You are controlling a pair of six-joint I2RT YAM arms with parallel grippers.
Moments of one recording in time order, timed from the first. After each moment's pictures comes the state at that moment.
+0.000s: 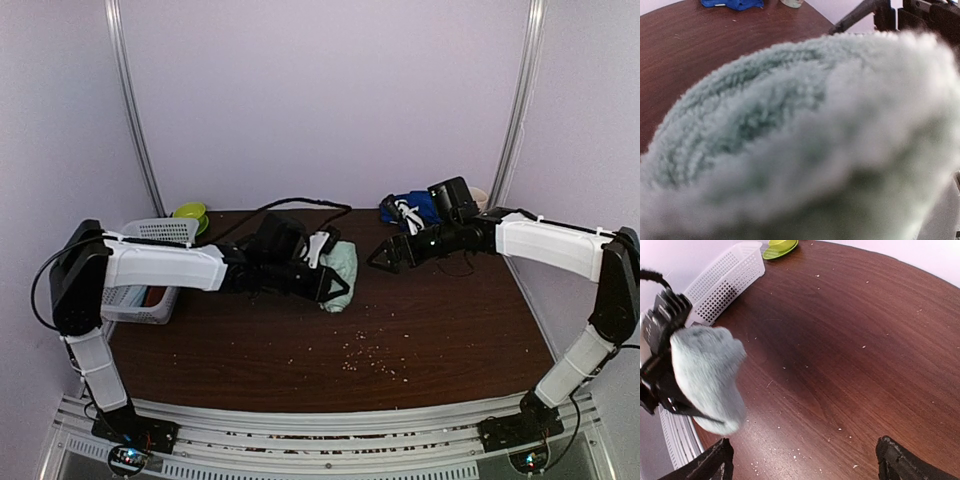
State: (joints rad) left arm -0.89 1.81 1.25 -0.03 0.26 -0.39; right arm 0.51 1.57 1.19 -0.33 -0.48 0.06
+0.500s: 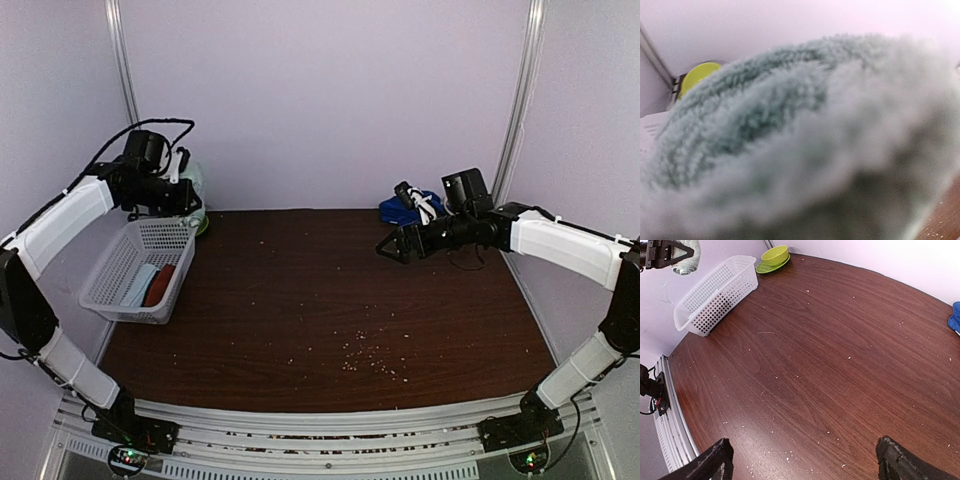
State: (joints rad) left arm -0.28 1.51 1.47 -0.65 0.09 -0.19; right arm 0.48 1.49 1.19 -0.35 -0.43 0.05
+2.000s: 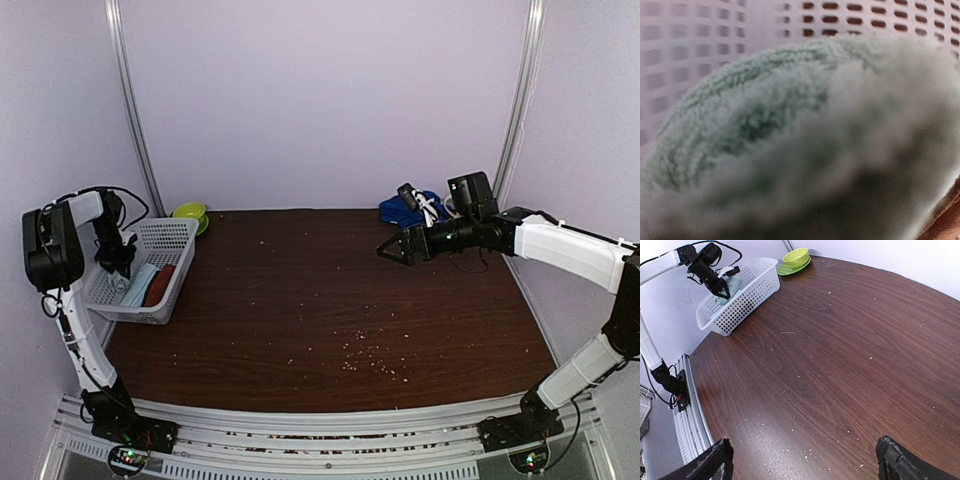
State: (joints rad) left arm 0.29 2.05 1.70 -1.09 -0.13 0.28; right arm 0.46 1.46 1.14 -0.30 -0.55 0.07
